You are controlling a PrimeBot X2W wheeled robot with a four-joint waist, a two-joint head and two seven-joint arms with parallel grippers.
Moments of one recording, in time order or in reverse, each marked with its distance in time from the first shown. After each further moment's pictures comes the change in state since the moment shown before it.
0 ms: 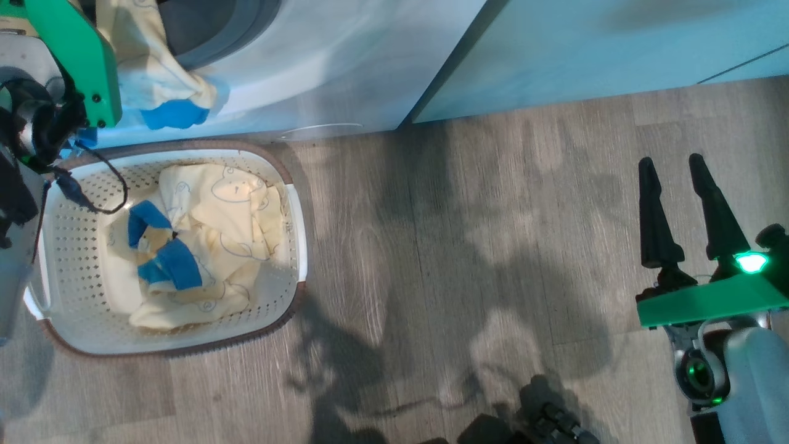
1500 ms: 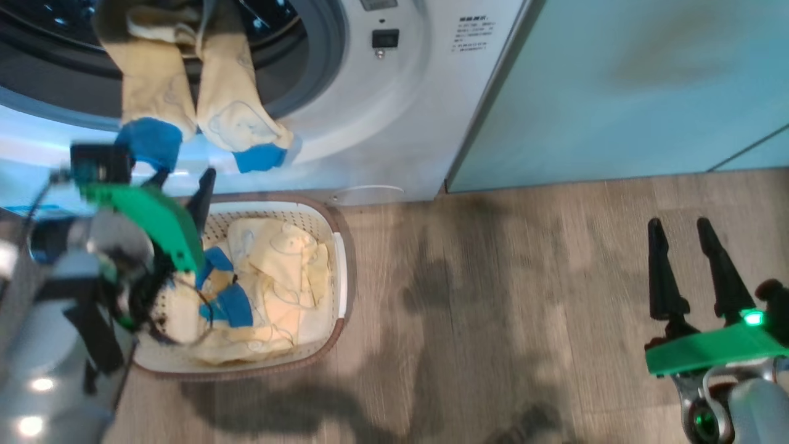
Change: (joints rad) left arm 0.478 -0.147 0.108 -0.170 -0.044 0.011 -0.433; right arm 0.136 -0.009 -0.041 0.009 -0.027 0.000 0.000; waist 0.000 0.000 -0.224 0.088
